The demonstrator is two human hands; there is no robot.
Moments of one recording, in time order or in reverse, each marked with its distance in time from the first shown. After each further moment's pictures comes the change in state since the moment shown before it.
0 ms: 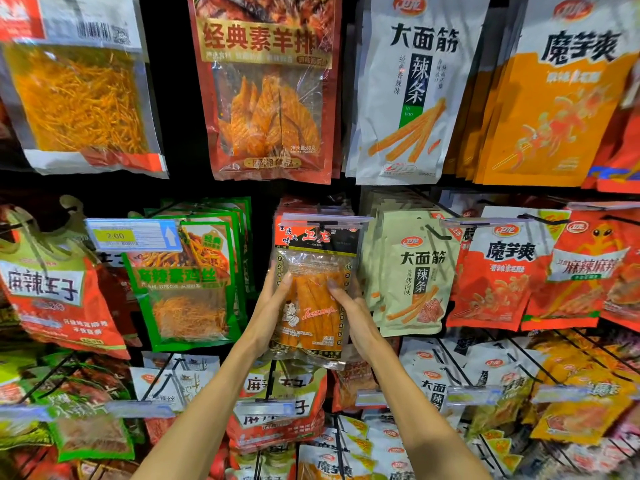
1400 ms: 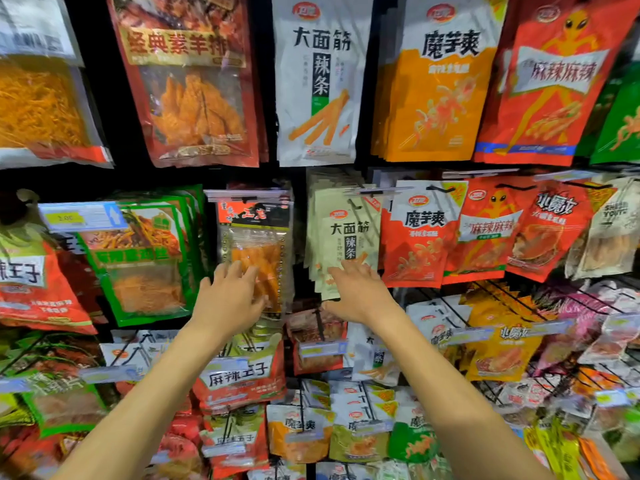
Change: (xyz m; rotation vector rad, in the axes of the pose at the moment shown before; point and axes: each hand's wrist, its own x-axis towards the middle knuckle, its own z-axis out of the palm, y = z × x) left_hand -0.084 0.068 0.052 1.547 -0.024 0.112; right_hand -0.099 -0.073 -0.096 -1.532 -0.125 -0.073
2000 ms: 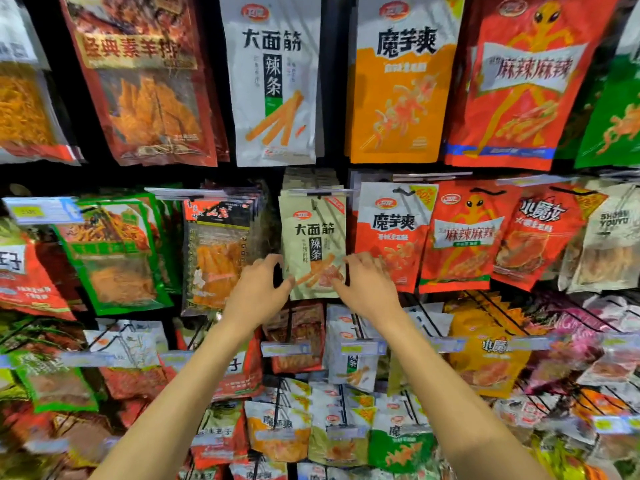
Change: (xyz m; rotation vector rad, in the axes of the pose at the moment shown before) left_hand 0.019 0.119 0.002 -0.474 0.091 -0.077; right_hand -0.015 0.095 -0.006 0.201 0.241 0.055
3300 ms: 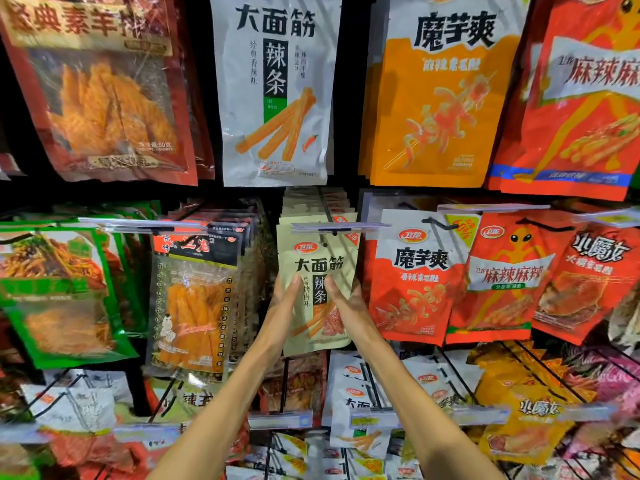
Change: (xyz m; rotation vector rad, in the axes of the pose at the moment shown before) left_hand 0.097 -0.016 0.086 -1.074 -0.094 -0.234; right_hand 0.094 -0.002 0.071 1.105 -0.177 0.351
